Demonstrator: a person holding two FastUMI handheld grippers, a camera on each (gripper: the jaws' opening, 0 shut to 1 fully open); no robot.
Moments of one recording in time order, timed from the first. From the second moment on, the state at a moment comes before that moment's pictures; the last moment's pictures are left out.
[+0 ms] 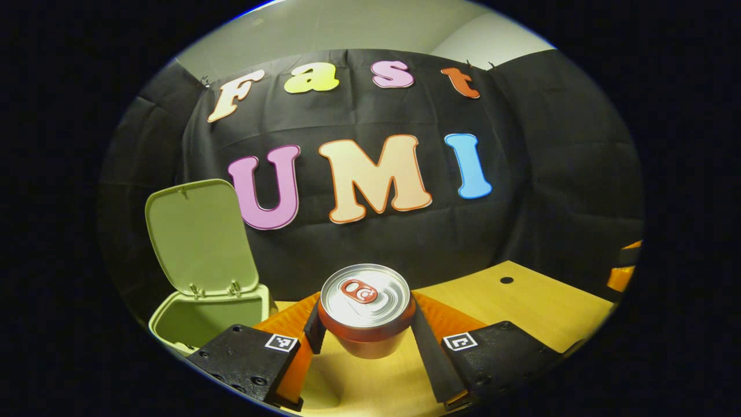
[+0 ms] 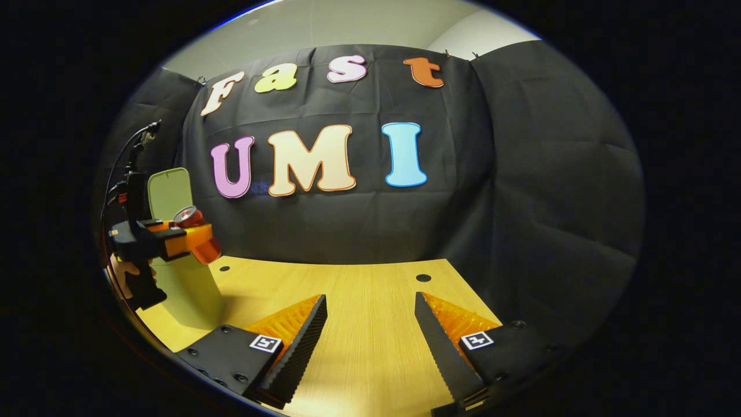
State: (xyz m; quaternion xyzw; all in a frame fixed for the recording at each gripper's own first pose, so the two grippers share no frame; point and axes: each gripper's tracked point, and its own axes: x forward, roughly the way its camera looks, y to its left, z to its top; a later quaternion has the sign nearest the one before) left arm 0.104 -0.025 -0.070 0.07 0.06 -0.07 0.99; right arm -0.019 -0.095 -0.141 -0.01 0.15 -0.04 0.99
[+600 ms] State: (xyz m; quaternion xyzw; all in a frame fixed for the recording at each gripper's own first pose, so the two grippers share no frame) left arm 0.116 0.091 -0.033 0.06 0.03 0.04 1.00; right arm -0.009 -0.081 -0.146 -0.01 0.16 -0.02 0.99
